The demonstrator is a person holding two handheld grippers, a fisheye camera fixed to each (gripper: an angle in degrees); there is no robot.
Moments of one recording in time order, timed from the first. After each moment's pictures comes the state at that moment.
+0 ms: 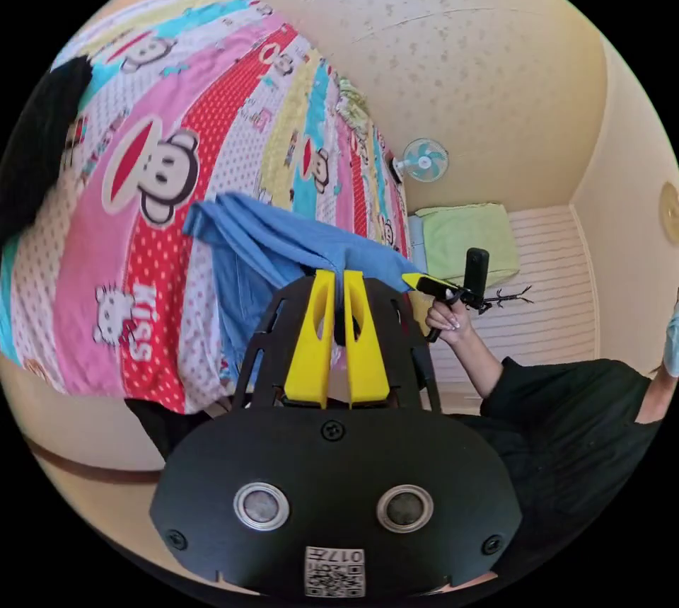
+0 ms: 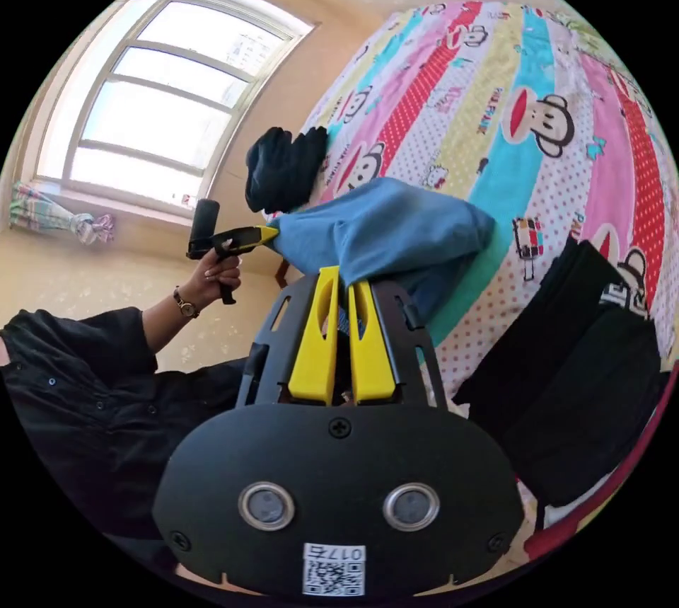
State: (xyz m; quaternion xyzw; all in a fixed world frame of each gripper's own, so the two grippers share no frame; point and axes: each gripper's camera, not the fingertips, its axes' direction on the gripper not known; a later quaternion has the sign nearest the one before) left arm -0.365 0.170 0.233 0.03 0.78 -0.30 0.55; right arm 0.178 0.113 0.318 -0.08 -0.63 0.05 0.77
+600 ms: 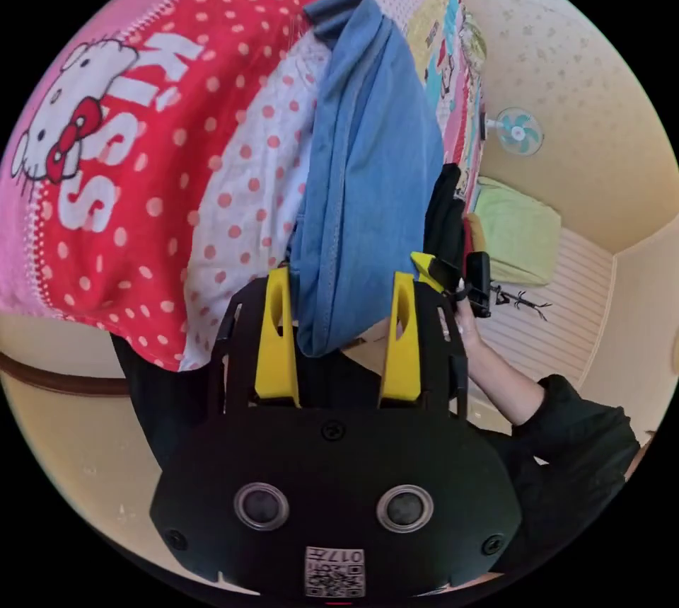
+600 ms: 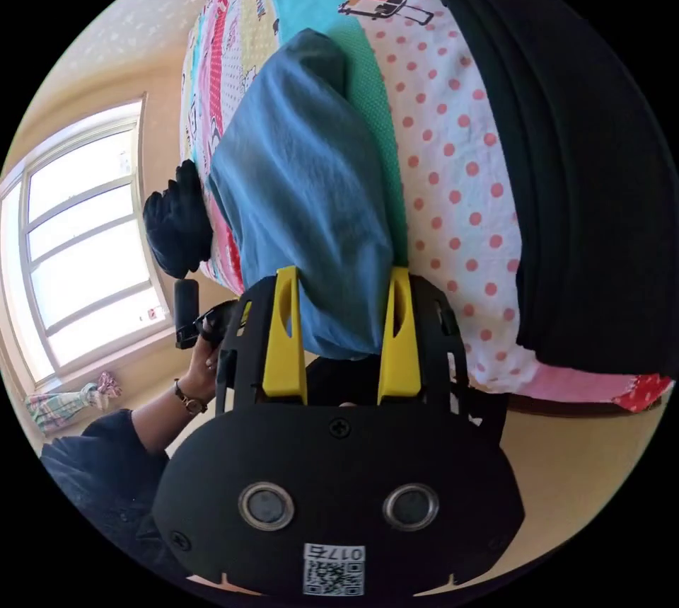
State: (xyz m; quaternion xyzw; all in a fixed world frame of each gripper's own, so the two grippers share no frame) left arm -0.242 0.143 0.288 -0.15 0.76 -0.24 0.59; right arm 0.083 0.195 0.429 -0.23 -0.59 0.30 0.72
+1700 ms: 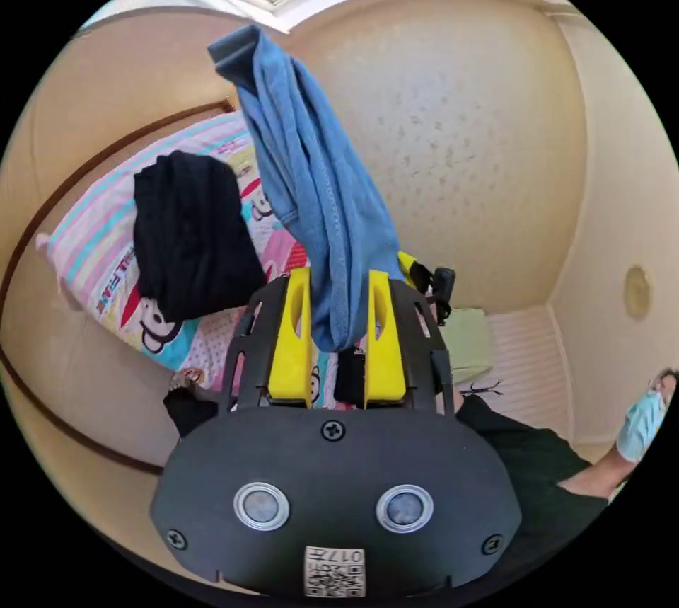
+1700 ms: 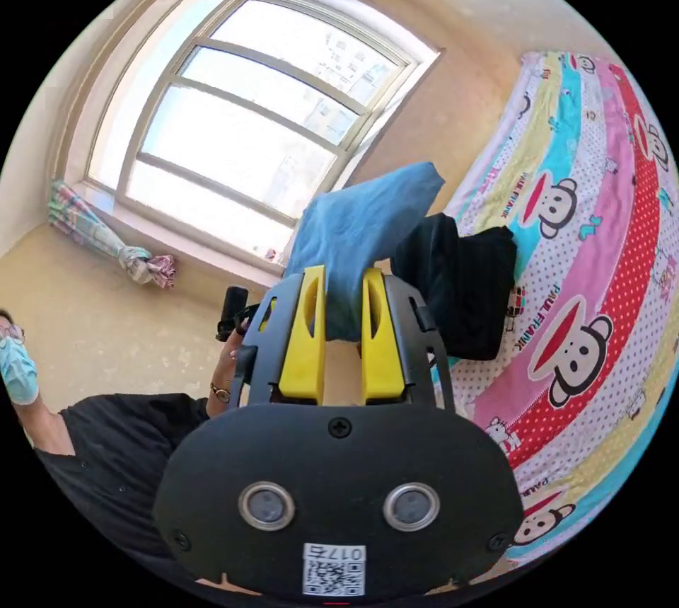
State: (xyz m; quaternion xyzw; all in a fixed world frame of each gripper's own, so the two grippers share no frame) left arm -0.714 0.376 0.390 0.05 0.69 -0.49 0.53; right arm -0.034 -0.149 0.093 0.03 -0.73 0.05 0.68
